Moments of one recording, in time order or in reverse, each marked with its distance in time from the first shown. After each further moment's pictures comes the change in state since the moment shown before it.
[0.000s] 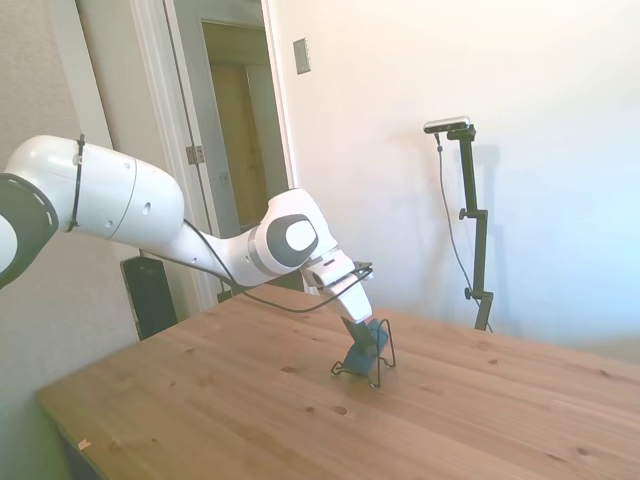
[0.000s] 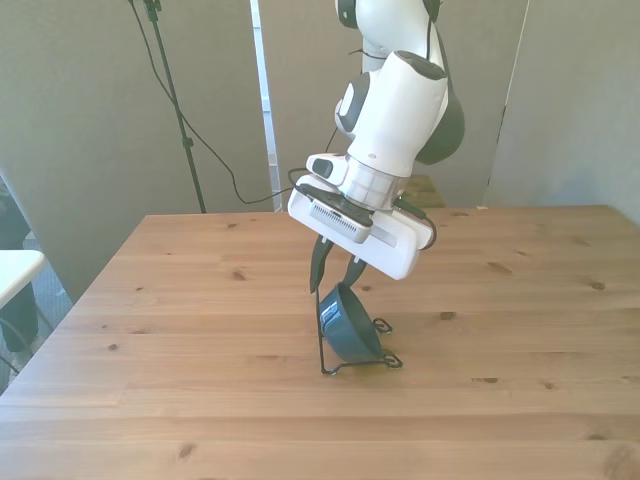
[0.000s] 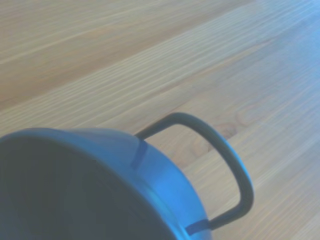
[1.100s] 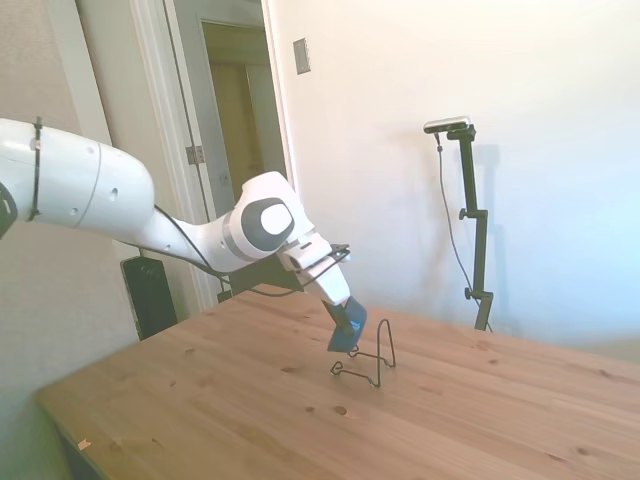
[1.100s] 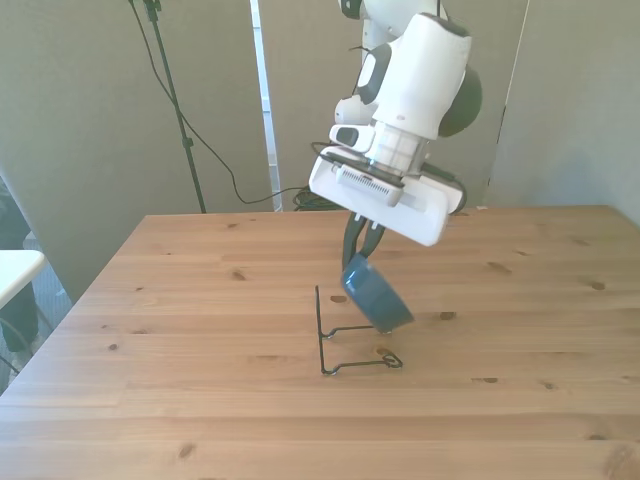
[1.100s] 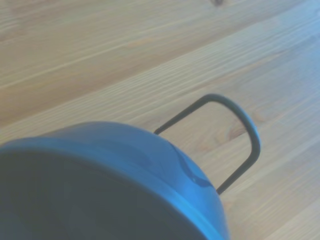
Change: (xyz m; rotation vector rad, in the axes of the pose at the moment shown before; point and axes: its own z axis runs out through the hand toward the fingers) arm -0.037 0.015 -0.071 0.096 -0.019 -0.061
